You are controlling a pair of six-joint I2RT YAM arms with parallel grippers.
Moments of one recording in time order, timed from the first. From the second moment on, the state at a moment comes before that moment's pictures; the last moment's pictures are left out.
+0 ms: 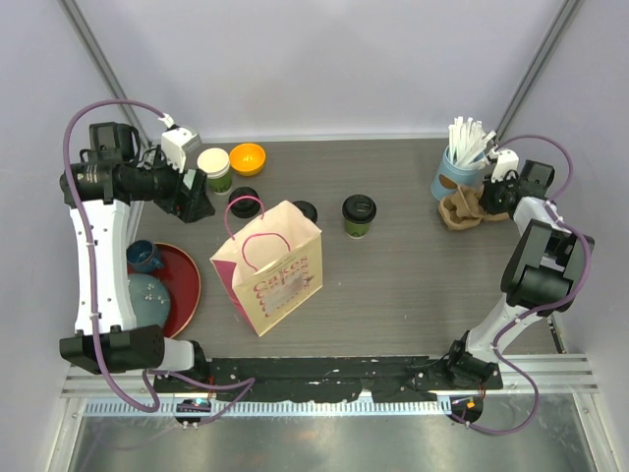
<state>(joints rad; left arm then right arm) 0.12 1.38 1.80 -1.35 0.66 0.58 -0.41 1.77 1.17 -0.15 -0.41 -0.47</state>
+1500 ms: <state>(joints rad) 0.09 1.27 1.81 -1.35 0.69 0.62 -0.11 1.09 1.17 -0.50 0.04 -0.18</state>
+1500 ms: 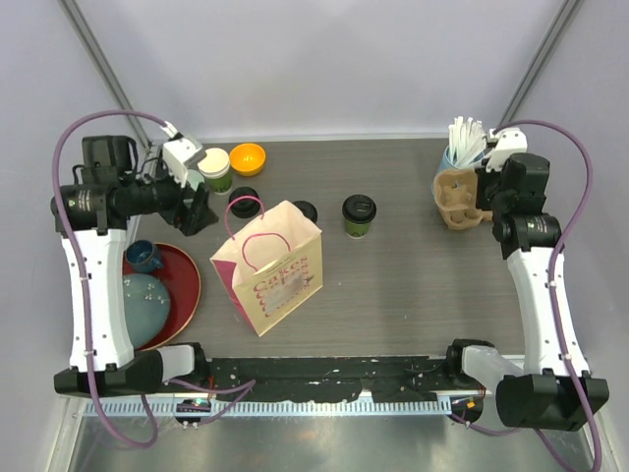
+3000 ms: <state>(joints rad) -0.22 1.20 1.48 -1.36 0.53 0.37 1.20 1.40 1.47 -0.23 0.25 0.25</state>
